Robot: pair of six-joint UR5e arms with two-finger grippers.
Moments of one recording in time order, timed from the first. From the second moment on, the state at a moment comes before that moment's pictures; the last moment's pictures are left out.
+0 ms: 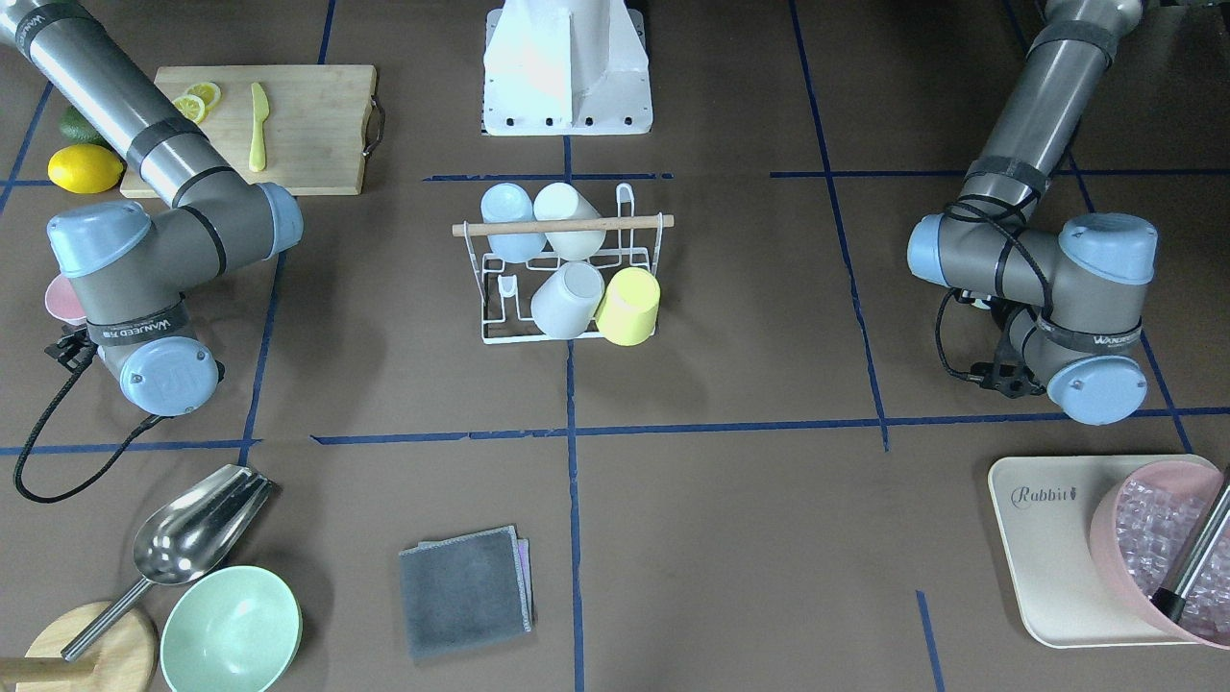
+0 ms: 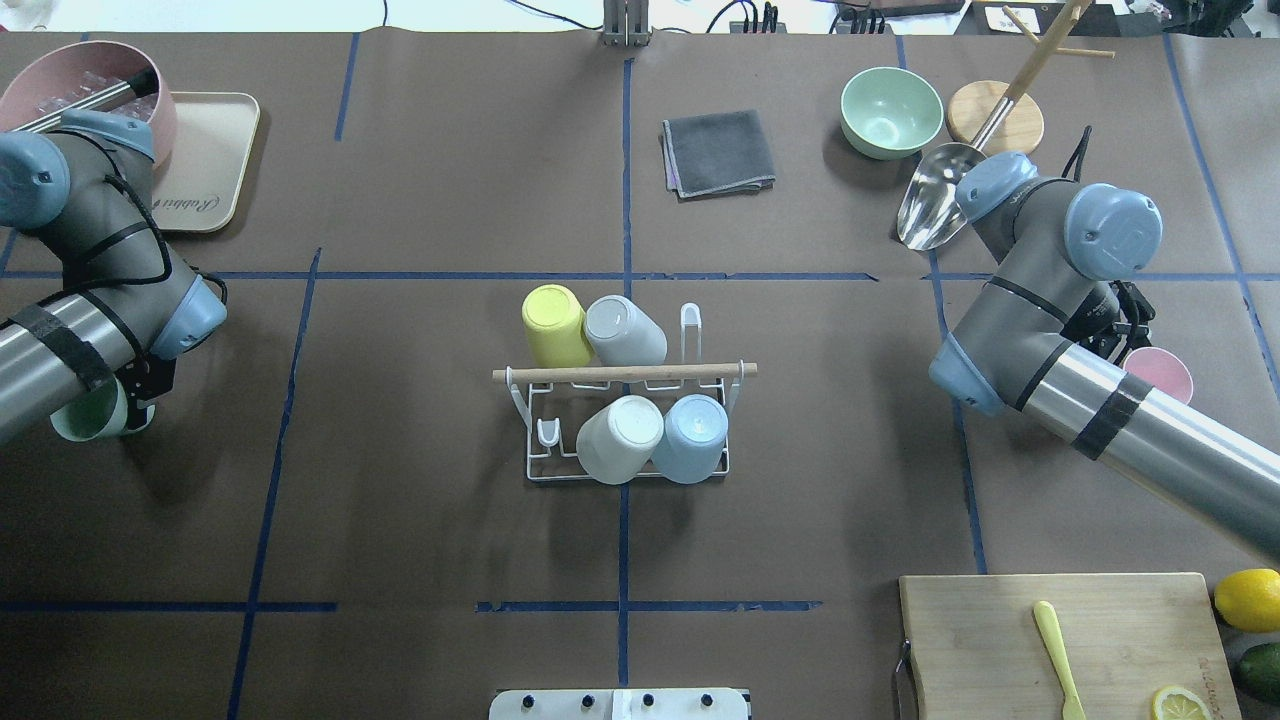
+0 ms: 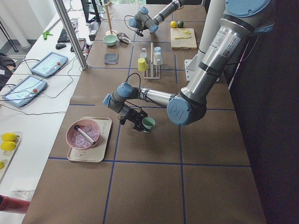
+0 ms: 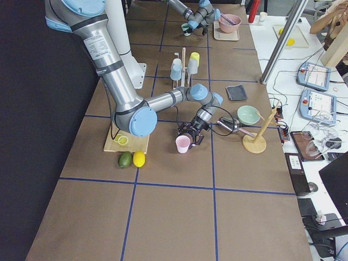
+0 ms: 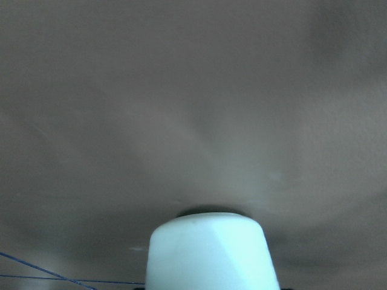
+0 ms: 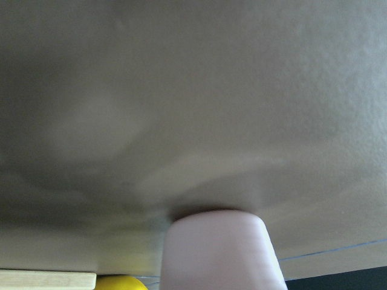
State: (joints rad) left arm -0.95 -2.08 -1.20 -0.74 -2.33 0.22; right arm 0.81 -1.07 1.33 -2.34 1.86 -0.36
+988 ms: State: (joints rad) left arm -1.07 -2.09 -1.65 -0.71 -2.33 0.21; right arm 0.79 -1.07 1.32 -2.38 1.78 -0.37
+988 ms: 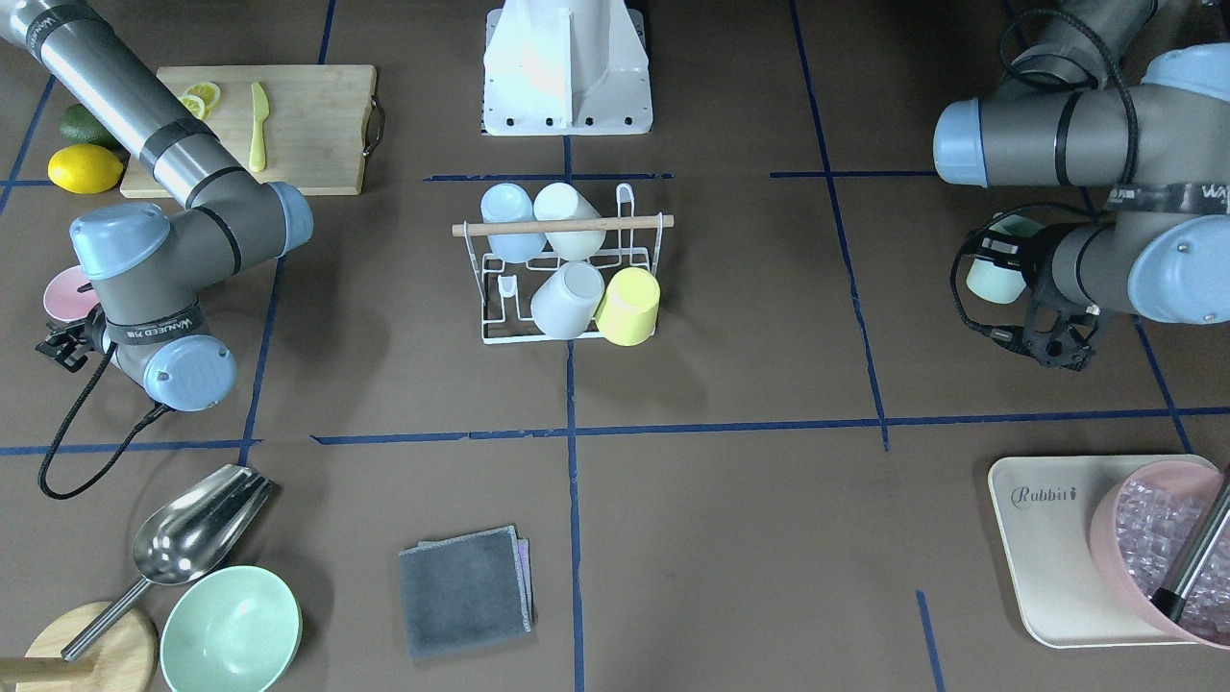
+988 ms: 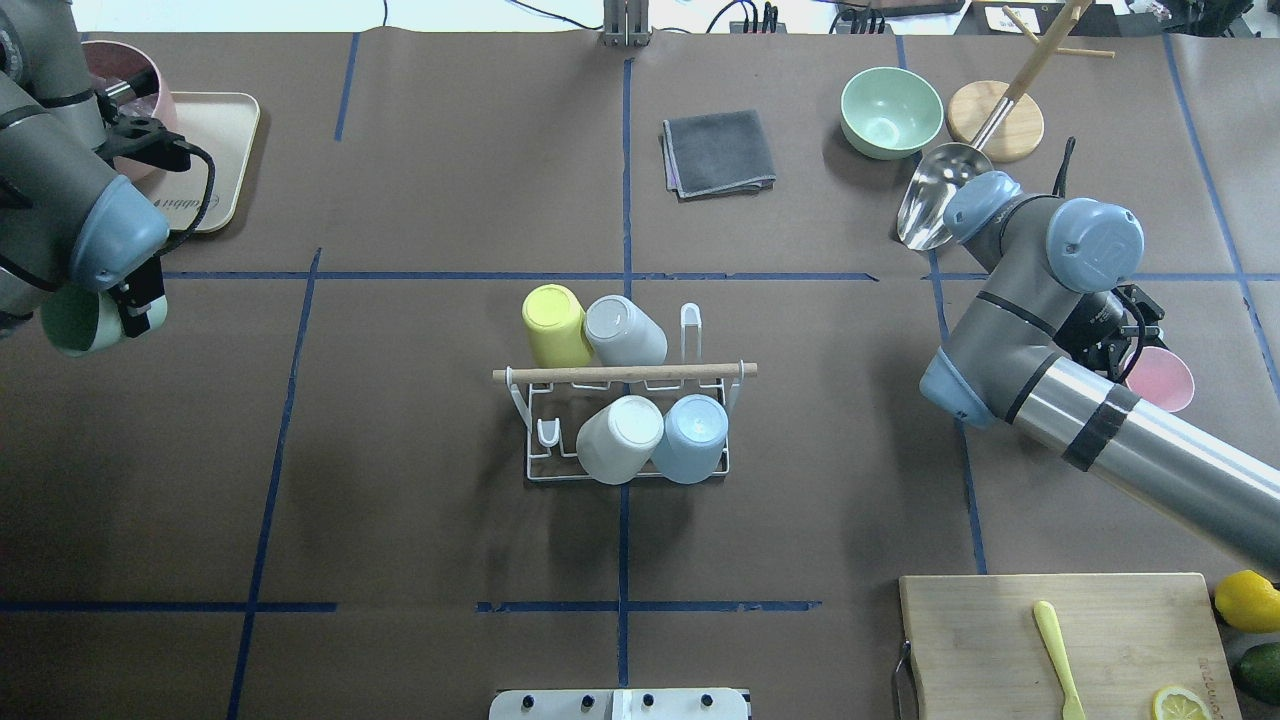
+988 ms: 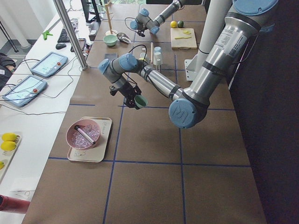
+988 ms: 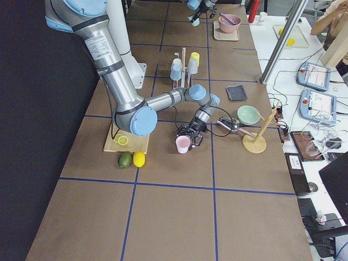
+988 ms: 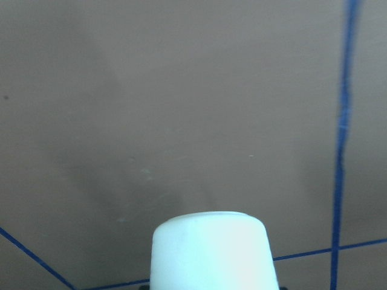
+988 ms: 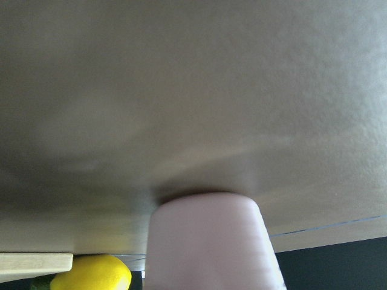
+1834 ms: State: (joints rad) left arm -1.07 -2.10 -1.79 -1.38 -2.32 0.16; right arm 0.78 -1.07 1.31 -2.42 1.76 -0.42
